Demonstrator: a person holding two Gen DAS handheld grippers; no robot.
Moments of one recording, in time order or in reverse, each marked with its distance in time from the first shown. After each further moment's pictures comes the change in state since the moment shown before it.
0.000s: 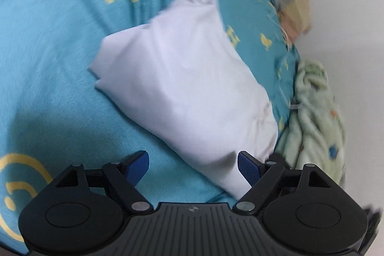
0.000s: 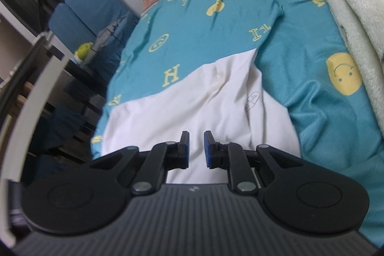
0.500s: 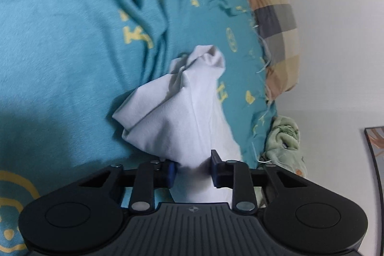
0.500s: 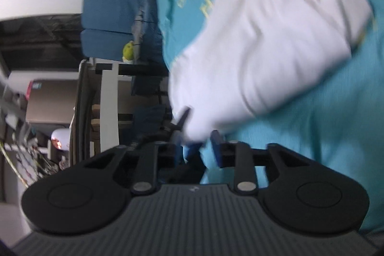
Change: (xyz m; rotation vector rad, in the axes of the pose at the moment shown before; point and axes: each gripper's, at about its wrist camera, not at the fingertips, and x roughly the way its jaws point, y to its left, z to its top) left arm -0.014 0.006 0.018 -0.101 -0.177 -0.156; right arm 0.028 -0.003 -0.056 0.543 0.234 0.371
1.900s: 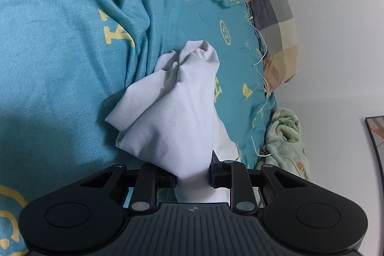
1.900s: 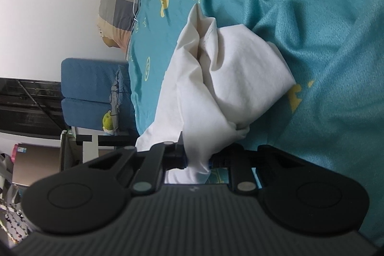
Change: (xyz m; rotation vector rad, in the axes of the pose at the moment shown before) left arm 0.016 0.003 0.009 0.021 0.043 0.031; right arm -0.023 -0.030 0.024 0.058 -0.338 -0.092
